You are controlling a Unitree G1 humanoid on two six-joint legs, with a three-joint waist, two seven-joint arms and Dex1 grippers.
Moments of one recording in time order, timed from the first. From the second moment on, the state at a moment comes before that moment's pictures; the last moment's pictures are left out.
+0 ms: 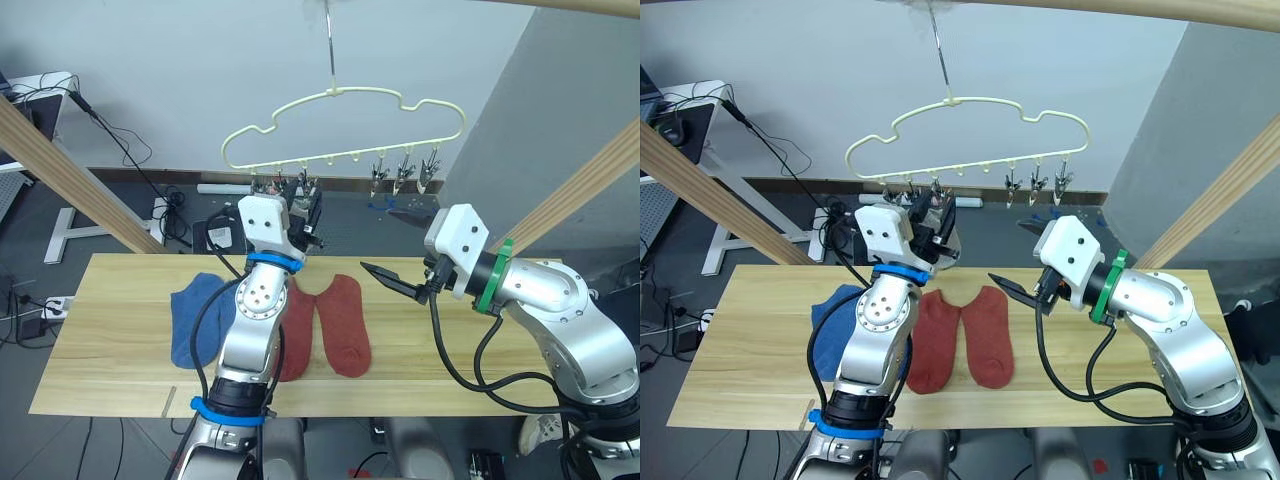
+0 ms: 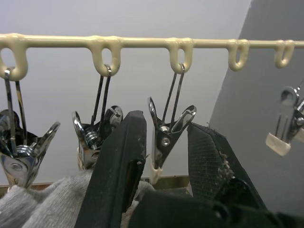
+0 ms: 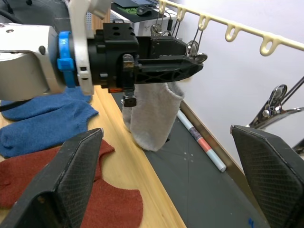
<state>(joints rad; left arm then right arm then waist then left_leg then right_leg) -0.38 0.05 -0.08 -0.12 0.06 0.06 -0.07 -0.39 -0.59 0.11 -0.65 0.30 0.62 0.66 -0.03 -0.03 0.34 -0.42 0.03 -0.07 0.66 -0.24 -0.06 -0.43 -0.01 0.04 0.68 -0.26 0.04</state>
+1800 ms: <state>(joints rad) -0.41 0.07 0.01 -0.25 -0.26 0.33 -0.21 -0.42 -0.16 0.45 0.16 -0.13 0.33 0.32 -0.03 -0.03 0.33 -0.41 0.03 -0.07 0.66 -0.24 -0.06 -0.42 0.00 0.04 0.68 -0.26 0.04</state>
